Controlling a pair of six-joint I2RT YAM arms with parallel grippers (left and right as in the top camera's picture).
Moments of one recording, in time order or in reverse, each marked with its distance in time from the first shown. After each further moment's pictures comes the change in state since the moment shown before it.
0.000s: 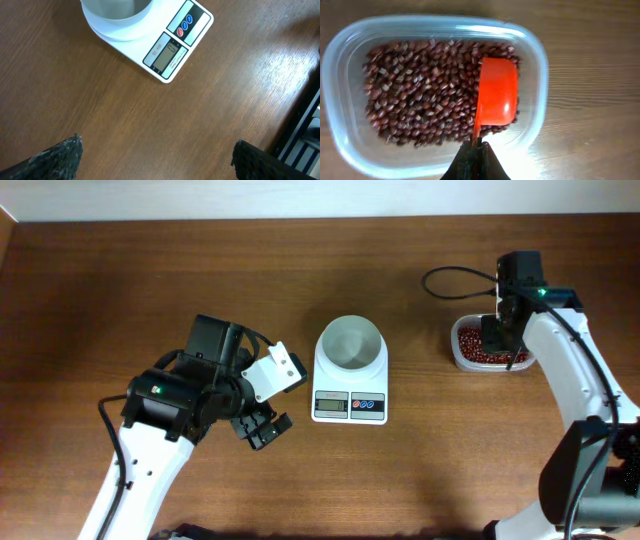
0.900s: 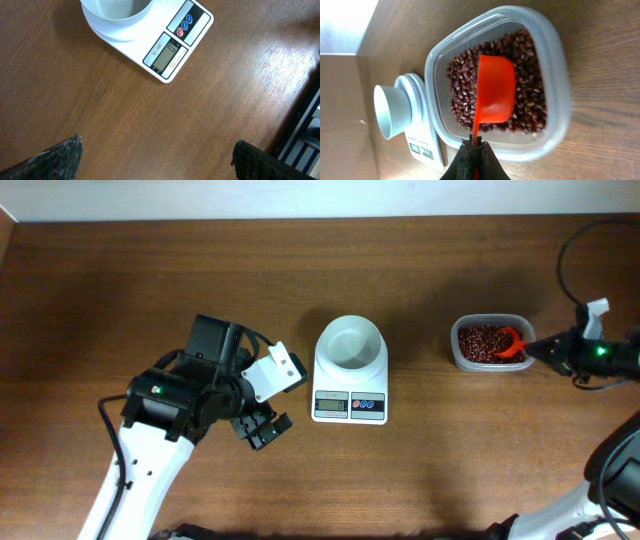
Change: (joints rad) left arm 0.000 0.000 0.000 0.000 0.000 0.000; right arm -0.583 0.144 0.010 -0.092 -1.089 -0.138
